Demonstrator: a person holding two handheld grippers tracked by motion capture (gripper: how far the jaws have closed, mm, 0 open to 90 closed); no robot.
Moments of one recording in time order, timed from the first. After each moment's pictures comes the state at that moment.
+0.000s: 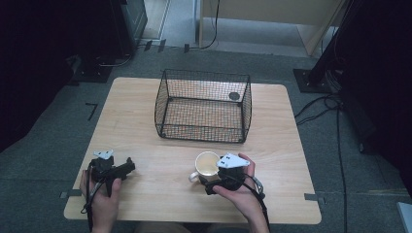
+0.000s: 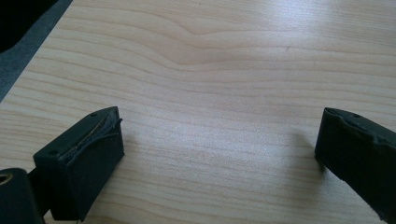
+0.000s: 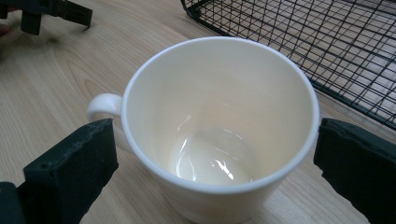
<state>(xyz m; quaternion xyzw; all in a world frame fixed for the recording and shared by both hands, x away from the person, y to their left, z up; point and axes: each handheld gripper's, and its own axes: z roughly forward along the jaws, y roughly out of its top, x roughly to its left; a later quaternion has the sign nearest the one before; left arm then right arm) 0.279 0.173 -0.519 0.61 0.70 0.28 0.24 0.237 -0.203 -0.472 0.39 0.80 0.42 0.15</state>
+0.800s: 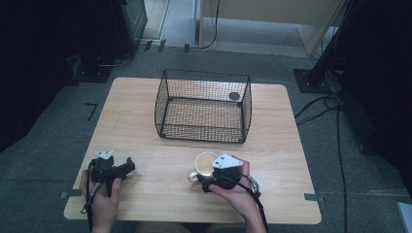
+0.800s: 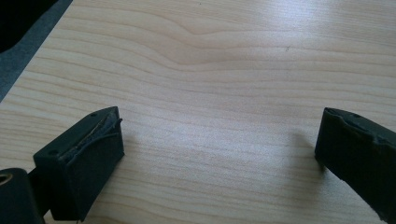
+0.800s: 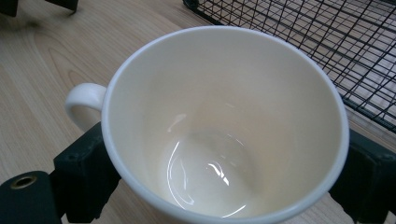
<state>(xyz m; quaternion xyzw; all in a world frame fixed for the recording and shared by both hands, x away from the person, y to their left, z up) 0.279 0.173 -0.519 0.61 0.70 0.28 0.24 0.242 -0.192 -0.482 0.39 0.81 0.40 0.17</state>
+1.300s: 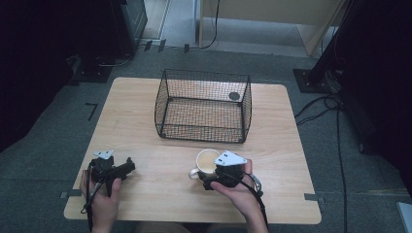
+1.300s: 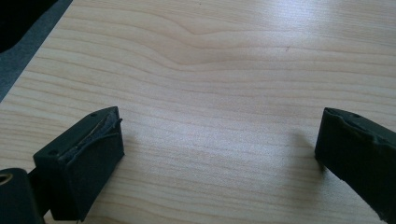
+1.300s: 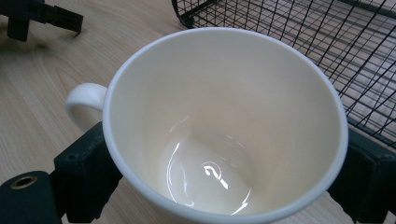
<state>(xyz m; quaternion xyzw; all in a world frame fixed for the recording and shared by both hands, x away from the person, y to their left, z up) 0.279 0.173 -0.519 0.61 0.70 0.28 0.24 0.242 -0.197 -0.466 0.40 0.80 0.42 0.17</state>
